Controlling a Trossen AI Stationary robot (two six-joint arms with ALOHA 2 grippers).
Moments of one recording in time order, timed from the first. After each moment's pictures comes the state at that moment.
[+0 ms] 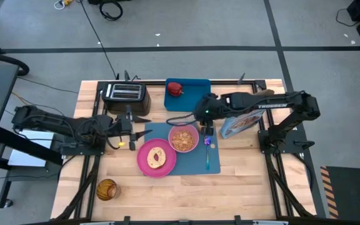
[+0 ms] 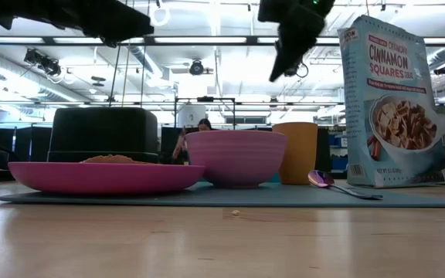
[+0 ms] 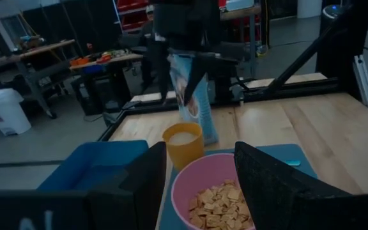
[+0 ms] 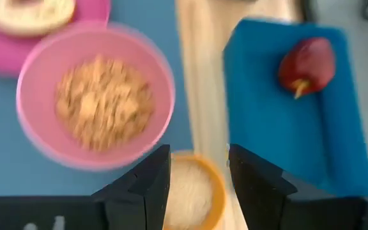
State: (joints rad) left arm -0.14 0.79 0.43 0.29 -0.33 0.15; right arm -0.06 1.53 1.35 -0.85 0.22 -0.08
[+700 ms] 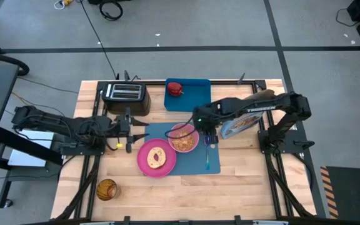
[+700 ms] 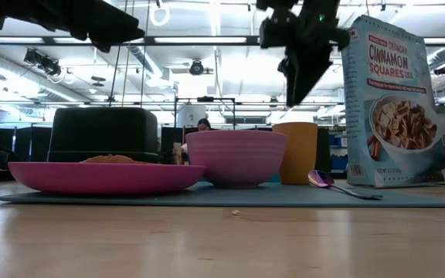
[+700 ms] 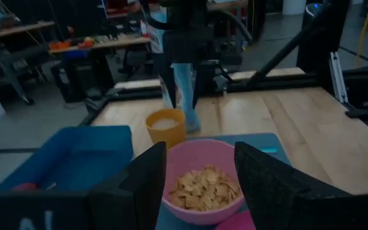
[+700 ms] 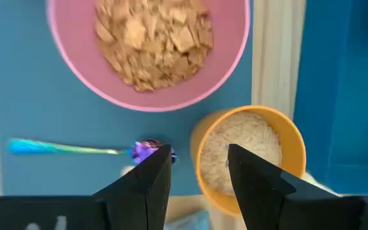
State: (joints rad) left arm -0.16 0.71 0.42 0.17 -0.29 0.08; right arm -0.04 1.62 1.35 -0.98 0.08 -0.07
